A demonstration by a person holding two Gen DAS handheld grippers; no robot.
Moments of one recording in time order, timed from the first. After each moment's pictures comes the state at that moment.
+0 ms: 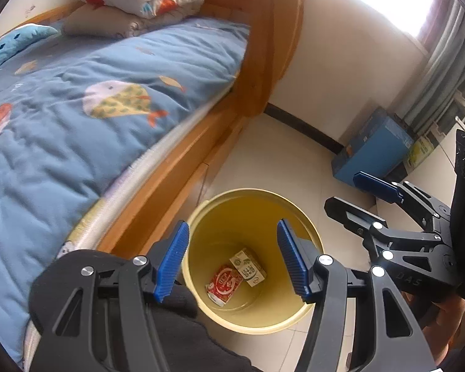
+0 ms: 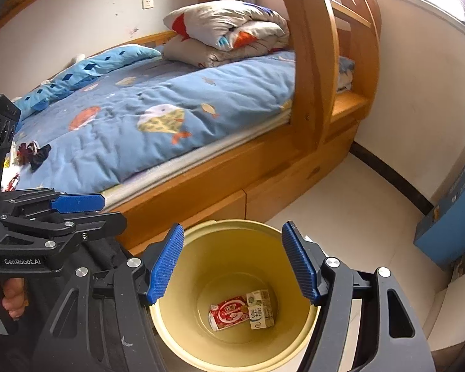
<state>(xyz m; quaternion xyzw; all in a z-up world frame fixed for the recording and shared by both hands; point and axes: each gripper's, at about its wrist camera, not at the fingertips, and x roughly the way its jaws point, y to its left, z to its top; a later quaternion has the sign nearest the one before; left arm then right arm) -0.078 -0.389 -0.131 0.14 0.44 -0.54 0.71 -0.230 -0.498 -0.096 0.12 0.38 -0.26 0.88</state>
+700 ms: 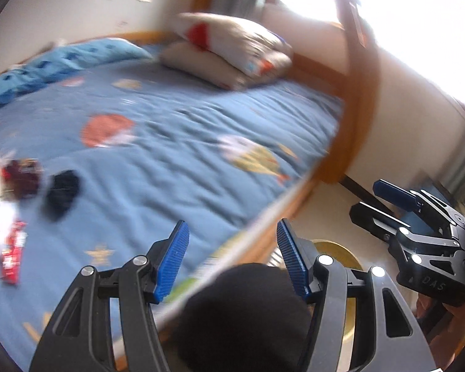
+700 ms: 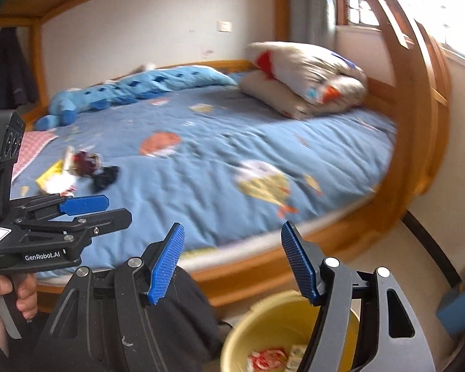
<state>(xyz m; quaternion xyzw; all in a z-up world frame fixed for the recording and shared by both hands) 0.011 -0.251 -0.070 0.06 0.37 -0.40 0.84 -0.108 -0.403 -0.040 0.05 0.32 -0.11 0.94</state>
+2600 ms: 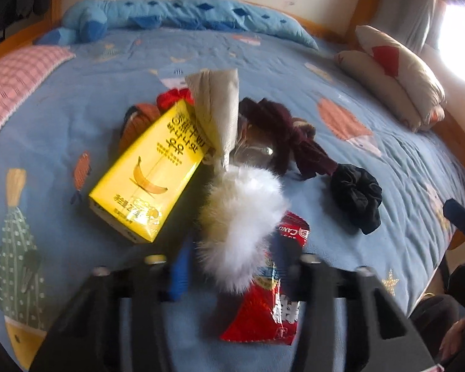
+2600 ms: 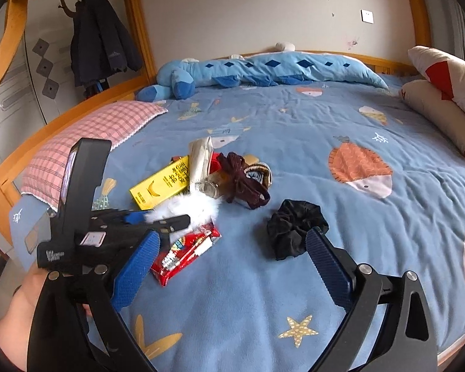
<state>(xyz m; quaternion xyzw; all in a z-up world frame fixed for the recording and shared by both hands) 0.212 -0.031 -0.148 -0.03 0.45 -0.16 0.88 0.113 -0.218 -0.088 0.04 0.35 0.13 0.93</state>
